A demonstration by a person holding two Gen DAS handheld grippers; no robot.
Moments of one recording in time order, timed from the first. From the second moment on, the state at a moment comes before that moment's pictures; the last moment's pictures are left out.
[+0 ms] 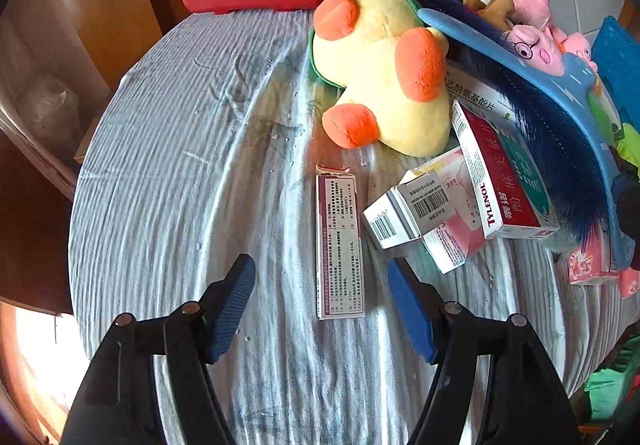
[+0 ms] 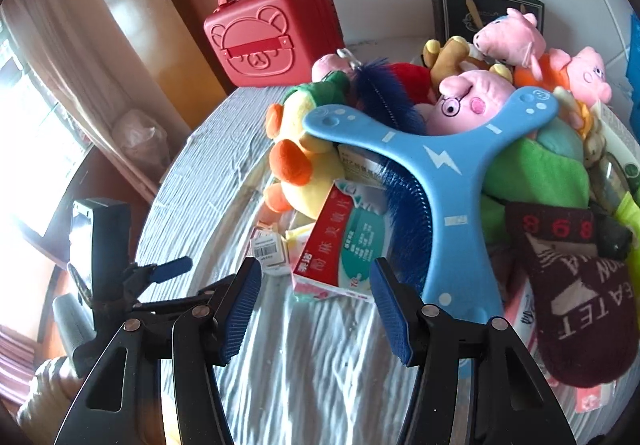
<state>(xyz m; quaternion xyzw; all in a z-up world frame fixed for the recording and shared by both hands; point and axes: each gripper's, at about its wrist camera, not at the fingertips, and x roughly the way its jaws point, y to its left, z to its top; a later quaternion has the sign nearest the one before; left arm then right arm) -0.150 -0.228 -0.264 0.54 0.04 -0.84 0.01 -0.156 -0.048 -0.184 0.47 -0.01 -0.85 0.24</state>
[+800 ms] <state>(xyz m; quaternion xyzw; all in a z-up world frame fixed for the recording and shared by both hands) -0.153 -0.312 -0.281 0.54 -0.03 -0.84 -0.11 -0.182 -0.165 -0.245 0.49 -0.05 -0.86 0.14</state>
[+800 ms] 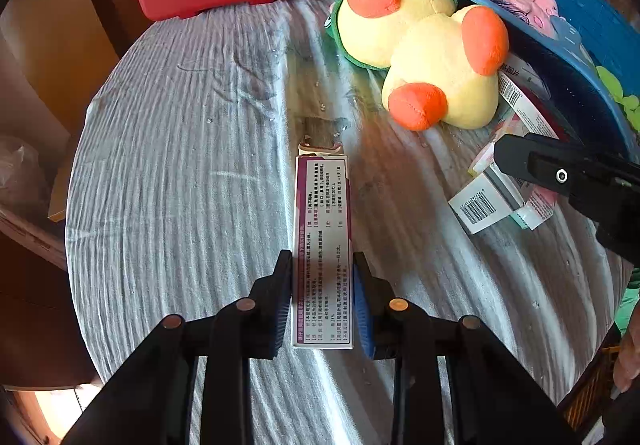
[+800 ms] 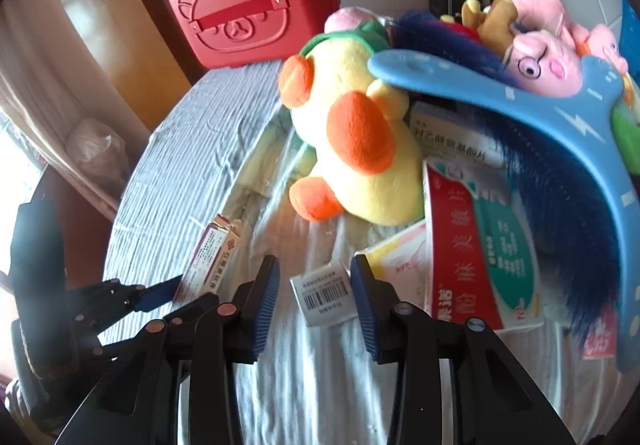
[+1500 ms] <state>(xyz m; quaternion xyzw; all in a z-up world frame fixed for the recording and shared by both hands) -0.148 -0.328 -0.283 0.53 -0.02 -0.84 -0.11 -0.172 -0.169 -0.274 0.53 -0.09 -0.83 0.15</state>
